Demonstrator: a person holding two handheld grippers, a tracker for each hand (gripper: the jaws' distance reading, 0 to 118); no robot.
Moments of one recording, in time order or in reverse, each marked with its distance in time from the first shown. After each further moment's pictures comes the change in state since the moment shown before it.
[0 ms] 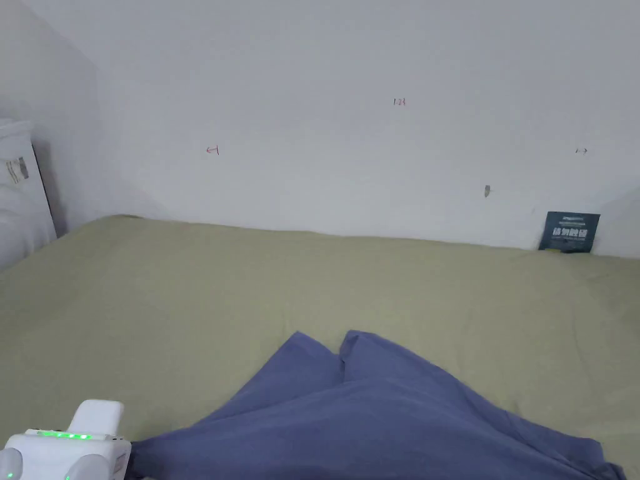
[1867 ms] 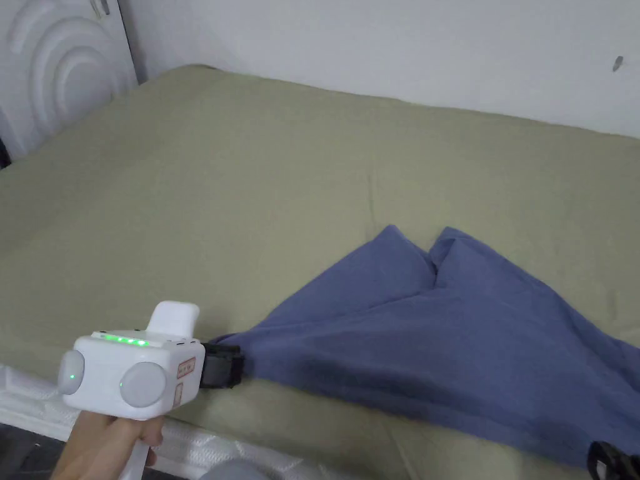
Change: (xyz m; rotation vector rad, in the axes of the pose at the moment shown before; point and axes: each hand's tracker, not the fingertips) left arm -0.053 -0.075 -0.035 -0.038 -0.257 0.117; right arm -0.138 -0.153 0.120 0.216 0.089 0.275
